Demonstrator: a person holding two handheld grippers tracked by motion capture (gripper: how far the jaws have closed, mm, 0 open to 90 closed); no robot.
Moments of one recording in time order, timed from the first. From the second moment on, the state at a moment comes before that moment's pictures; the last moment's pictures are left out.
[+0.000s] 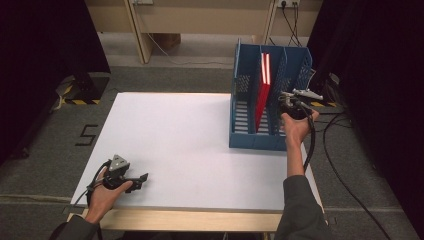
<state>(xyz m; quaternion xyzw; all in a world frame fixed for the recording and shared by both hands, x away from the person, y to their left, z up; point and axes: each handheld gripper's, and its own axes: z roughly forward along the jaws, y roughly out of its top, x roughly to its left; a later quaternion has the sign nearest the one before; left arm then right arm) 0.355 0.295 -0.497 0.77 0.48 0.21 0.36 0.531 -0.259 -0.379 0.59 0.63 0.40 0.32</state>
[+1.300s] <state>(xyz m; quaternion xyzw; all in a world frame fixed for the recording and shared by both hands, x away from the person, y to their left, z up) 0.356 0.295 -0.499 0.77 0.48 0.20 0.36 0.537 -0.266 -0.357 0.58 0.59 0.43 0.37</state>
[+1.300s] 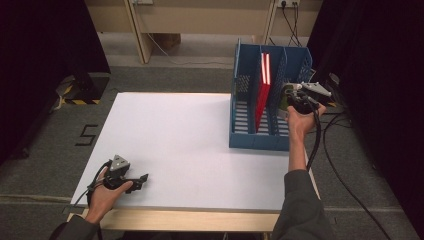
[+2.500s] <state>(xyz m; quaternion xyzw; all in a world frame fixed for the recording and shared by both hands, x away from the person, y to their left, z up) 0.354 0.296 -0.497 0.77 0.48 0.21 0.36 0.523 -0.252 -0.391 0.58 0.64 0.39 0.31</state>
